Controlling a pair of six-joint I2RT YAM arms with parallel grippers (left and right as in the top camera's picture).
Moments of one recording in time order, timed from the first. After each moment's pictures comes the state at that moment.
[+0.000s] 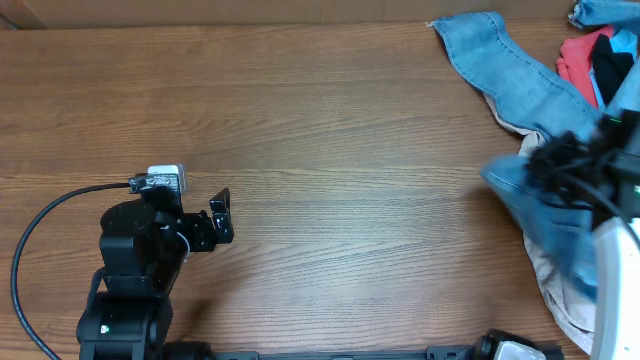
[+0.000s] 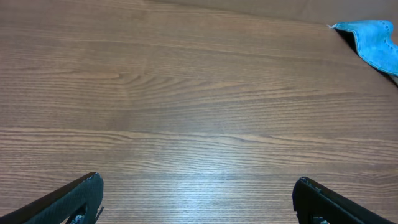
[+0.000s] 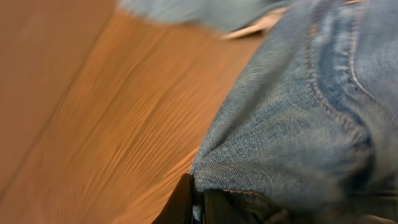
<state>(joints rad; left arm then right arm) -0.03 0.69 0.76 -0.66 0.10 -0.16 -0.27 1.24 1.15 -0.83 -0.29 0.57</state>
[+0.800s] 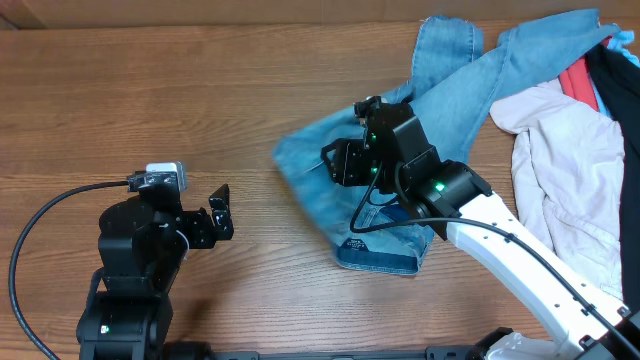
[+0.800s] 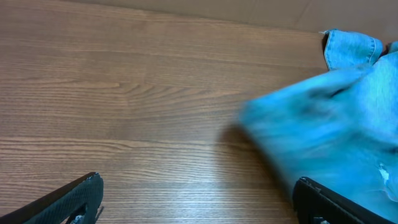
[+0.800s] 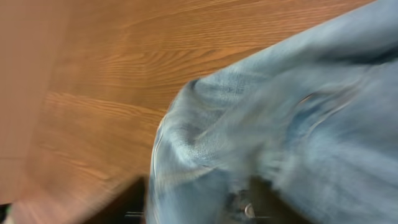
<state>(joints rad) -0.03 0.69 0.76 -0.63 0.10 -0.16 0.58 1.45 1.15 -0.43 -0.17 0.59</state>
